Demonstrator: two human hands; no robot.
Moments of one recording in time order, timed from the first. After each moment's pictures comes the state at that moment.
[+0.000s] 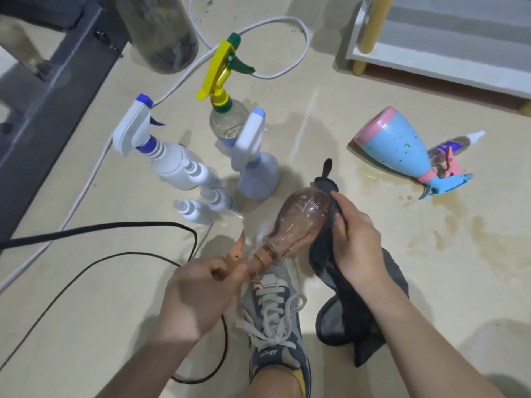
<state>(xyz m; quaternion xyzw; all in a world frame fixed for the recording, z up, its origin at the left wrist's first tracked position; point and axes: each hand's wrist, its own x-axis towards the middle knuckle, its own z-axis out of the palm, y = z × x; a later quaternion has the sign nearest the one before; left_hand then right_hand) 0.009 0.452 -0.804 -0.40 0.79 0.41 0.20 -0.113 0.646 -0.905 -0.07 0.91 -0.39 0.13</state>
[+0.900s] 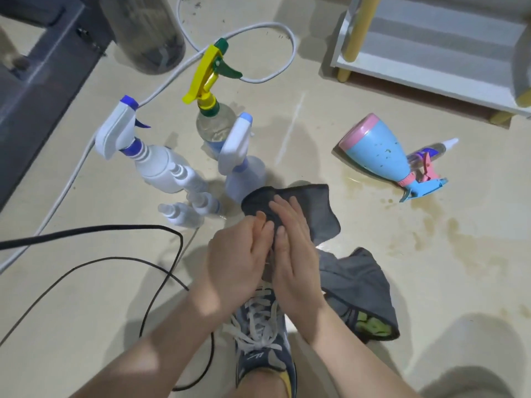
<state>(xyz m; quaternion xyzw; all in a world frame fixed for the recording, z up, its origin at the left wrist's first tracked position) -0.047 0.481 -0.798 -0.18 0.91 0.37 0.08 -0.057 0.583 -0.862 -0.10 0.80 -0.58 0.10</state>
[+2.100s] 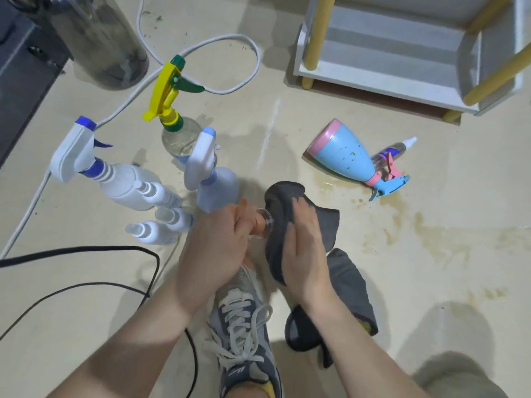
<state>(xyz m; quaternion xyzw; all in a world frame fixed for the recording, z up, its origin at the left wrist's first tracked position) -0.086 0.480 -0.796 -0.21 0.88 0.41 0.15 -0.097 0.625 -0.891 -0.04 0.89 -0.43 0.11</state>
